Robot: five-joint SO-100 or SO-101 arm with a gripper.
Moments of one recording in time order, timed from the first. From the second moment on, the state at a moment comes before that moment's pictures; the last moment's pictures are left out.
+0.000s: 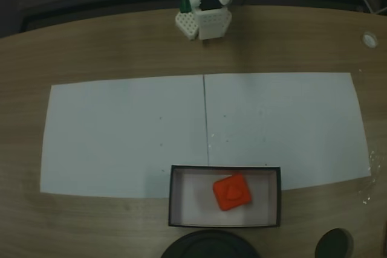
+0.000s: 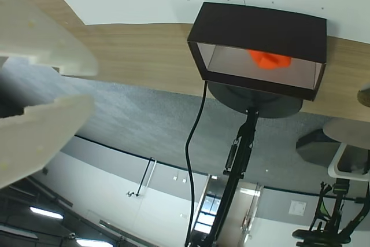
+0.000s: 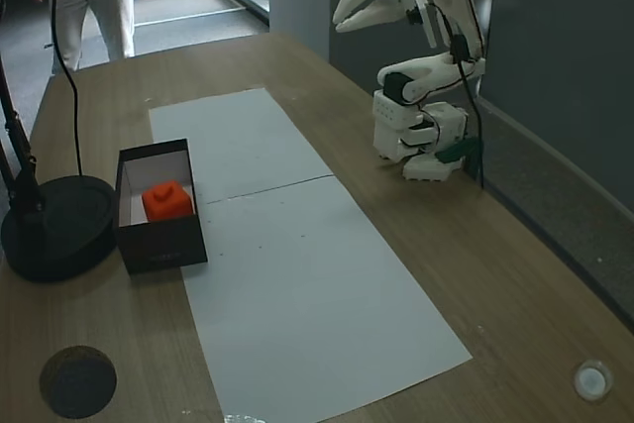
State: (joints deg) arm -5.5 179.1 111.9 89.6 -4.4
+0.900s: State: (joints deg) arm 6.0 197.8 156.4 74.2 -8.2
